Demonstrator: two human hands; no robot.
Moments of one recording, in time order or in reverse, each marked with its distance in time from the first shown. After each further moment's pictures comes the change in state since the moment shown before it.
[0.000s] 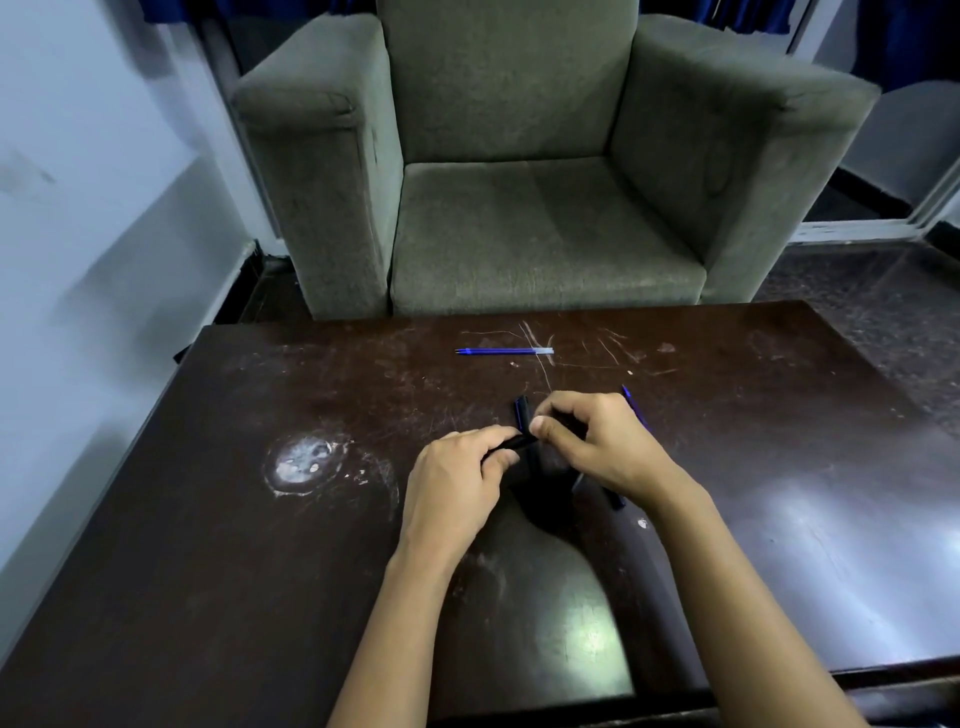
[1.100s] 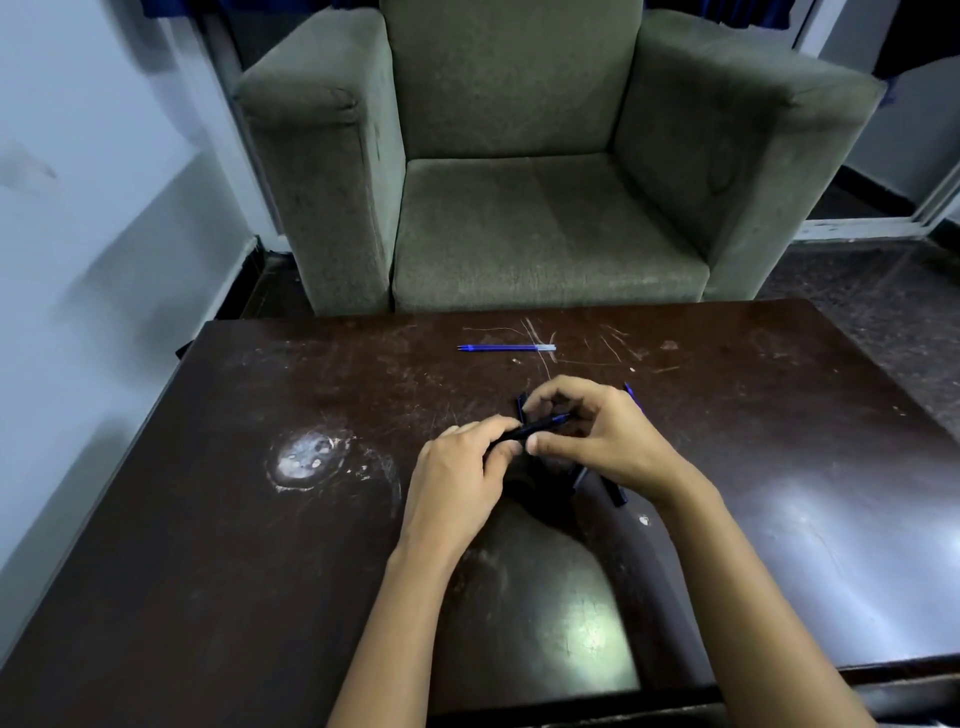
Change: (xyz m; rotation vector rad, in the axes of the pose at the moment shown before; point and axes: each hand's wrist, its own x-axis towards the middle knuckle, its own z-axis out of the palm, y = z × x) left_hand -0.001 -0.001 -0.001 -0.024 0.008 0.051; right_hand -0.001 0.000 -0.006 0.240 -0.084 0.037
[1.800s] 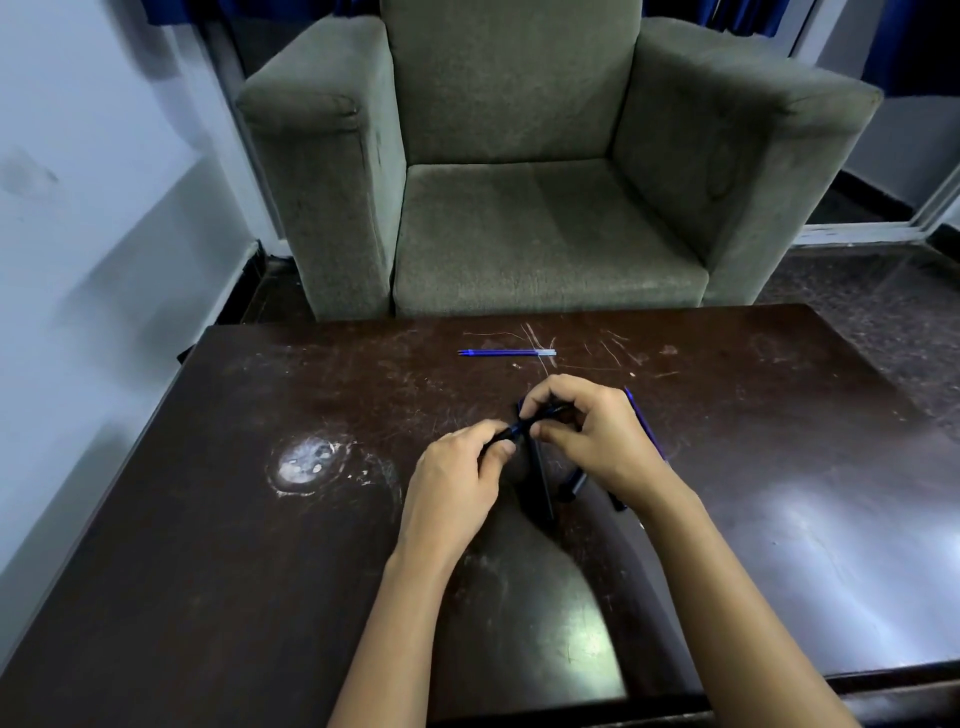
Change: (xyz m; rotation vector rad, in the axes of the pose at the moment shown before) left_hand 0.003 -0.007 0.002 -0.018 -0.040 -0.075; right_hand 0.004 -0.013 0.010 -0.128 0.151 -0.077
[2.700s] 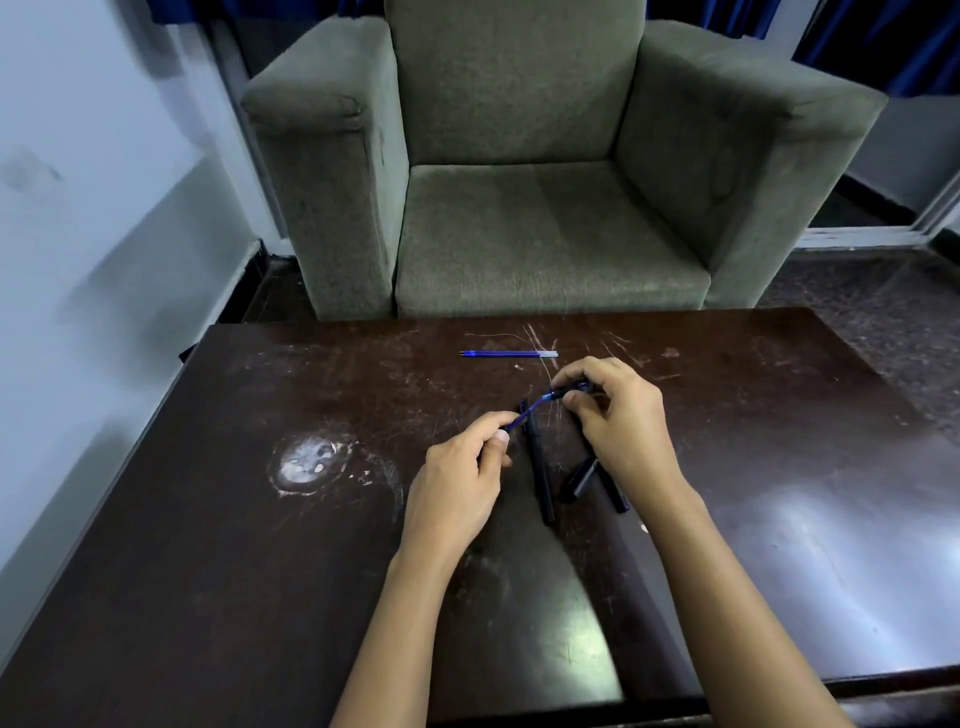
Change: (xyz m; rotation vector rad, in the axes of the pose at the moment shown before) left_hand -0.001 -0.001 0.002 -0.128 -0.039 -0.091; right_hand 0.002 0.002 -0.004 -0.109 0.307 0.108
